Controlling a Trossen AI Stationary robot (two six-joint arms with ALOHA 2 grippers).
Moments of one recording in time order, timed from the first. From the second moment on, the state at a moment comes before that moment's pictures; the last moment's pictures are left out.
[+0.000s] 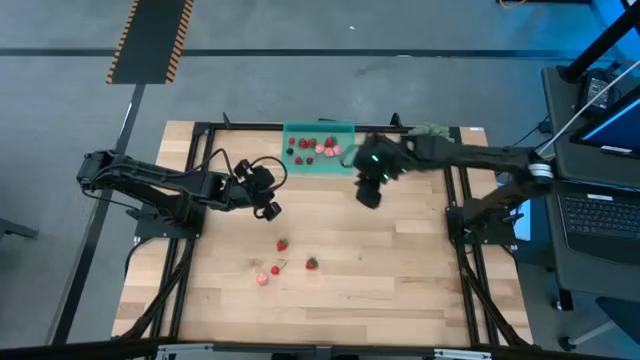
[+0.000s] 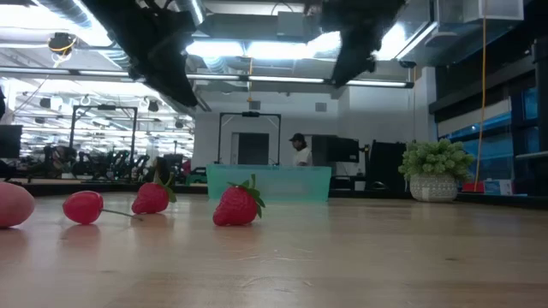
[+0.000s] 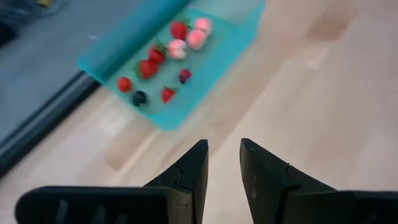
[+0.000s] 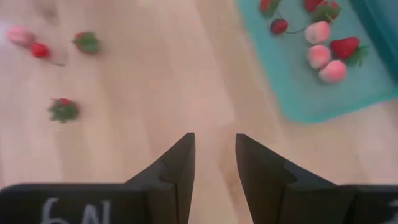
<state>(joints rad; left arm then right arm) -0.07 1.17 0.80 -0.53 -0.63 -0.49 -0.17 1.48 1.36 -0.86 0.01 0.17</state>
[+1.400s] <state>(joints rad) -0.65 1.17 0.80 -0.28 -0.56 -0.54 0.38 1.44 0.78 0.01 0.09 0.51</state>
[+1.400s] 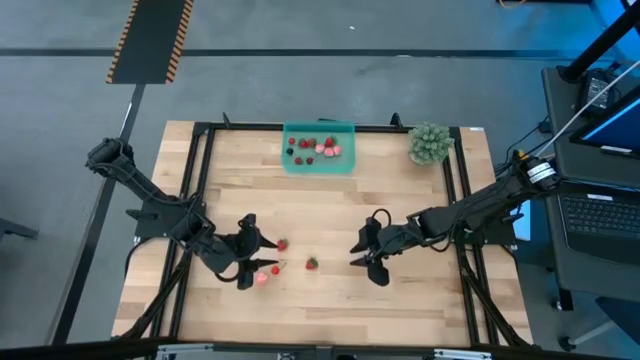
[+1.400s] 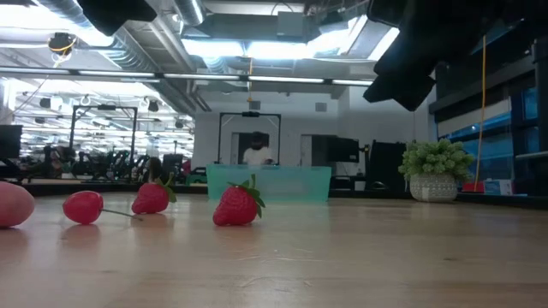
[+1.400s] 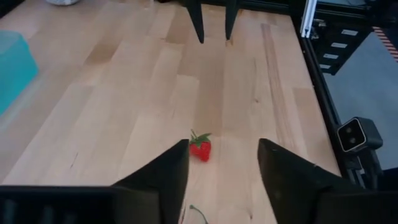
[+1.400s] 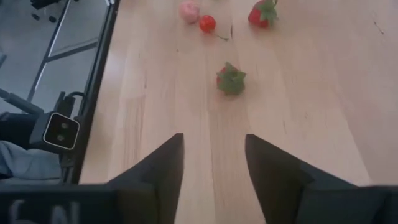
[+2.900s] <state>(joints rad) -0.68 1.36 0.80 -0.30 -0.54 -0.81 0.34 1.86 1.15 -0.07 0.18 0.18</state>
